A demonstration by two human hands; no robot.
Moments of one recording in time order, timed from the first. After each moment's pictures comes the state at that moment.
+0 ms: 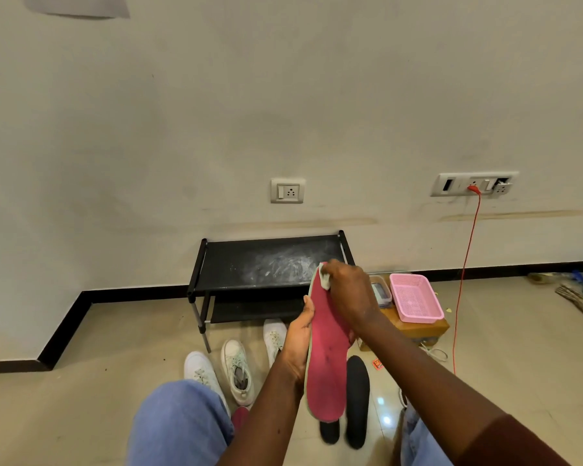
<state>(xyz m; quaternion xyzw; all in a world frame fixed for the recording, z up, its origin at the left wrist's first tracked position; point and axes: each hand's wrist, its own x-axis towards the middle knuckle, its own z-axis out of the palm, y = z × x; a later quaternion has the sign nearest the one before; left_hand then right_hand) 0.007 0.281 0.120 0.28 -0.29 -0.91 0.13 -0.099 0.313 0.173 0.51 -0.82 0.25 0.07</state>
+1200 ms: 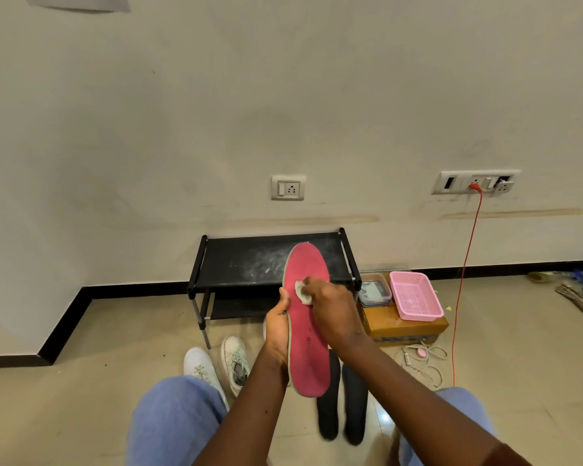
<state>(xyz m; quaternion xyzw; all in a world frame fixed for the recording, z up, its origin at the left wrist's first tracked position) 0.017 0.263 0.125 0.21 -0.18 -0.94 0.21 -0.065 0.313 0.143 0.54 -0.78 0.32 0.05</state>
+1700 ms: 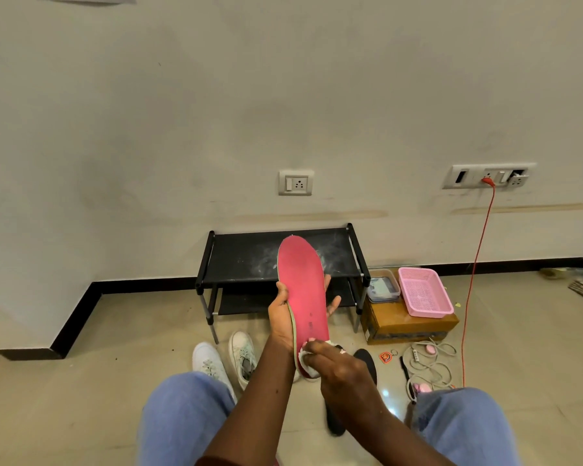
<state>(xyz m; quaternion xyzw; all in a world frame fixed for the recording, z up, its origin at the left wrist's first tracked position) 0.012 0.244 0.113 0.20 -0.12 -0.94 0.24 -0.004 0.384 0.108 0.63 -0.71 0.30 0.12</state>
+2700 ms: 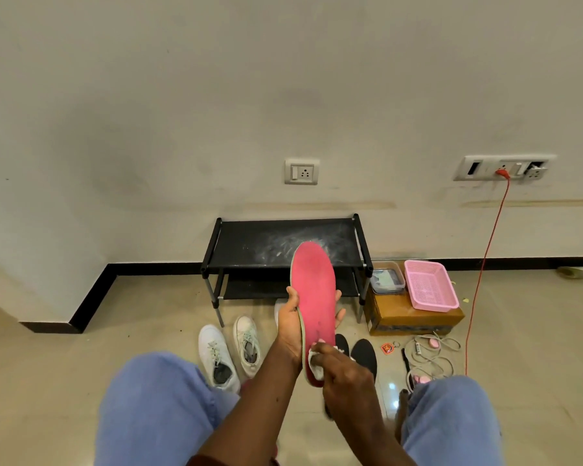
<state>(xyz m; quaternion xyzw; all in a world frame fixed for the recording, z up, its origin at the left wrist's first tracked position) 0.016 0.289 0.103 0.28 -0.14 -0.93 0.20 0.001 0.416 0.092 0.54 -0.76 0.36 0.08</state>
